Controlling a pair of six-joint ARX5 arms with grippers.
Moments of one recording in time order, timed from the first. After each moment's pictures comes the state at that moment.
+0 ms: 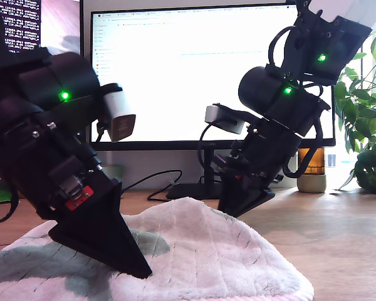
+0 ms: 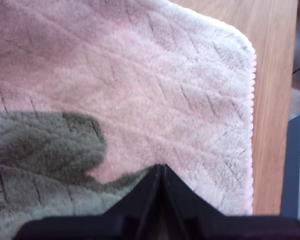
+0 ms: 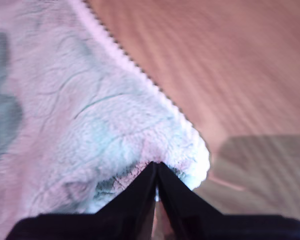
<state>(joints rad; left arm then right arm) -0.69 1.59 0.67 -0.16 0.52 0.35 0.45 1.89 1.13 -0.30 -0.30 -0.32</state>
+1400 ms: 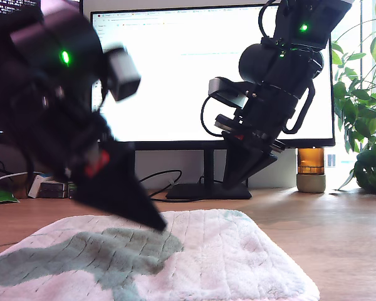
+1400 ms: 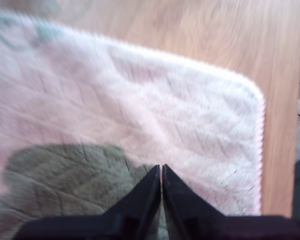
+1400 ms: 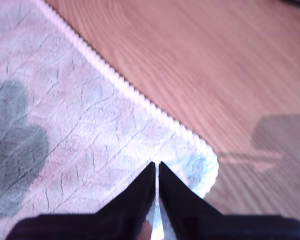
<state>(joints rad) -0.71 1.45 0.65 -0.06 0.45 0.32 0.42 1.91 1.39 -0.63 -0.35 -0.31</state>
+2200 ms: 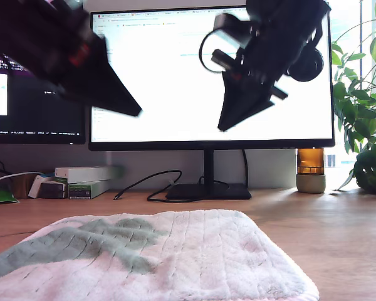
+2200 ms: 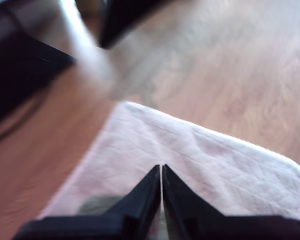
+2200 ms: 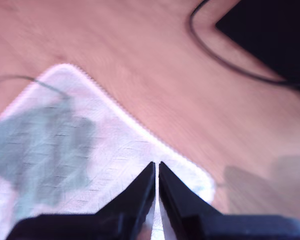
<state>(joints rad) -0.60 1.16 0.70 -0.11 0.35 0.24 0.45 1.71 1.40 -0.61 -0.30 -0.21</state>
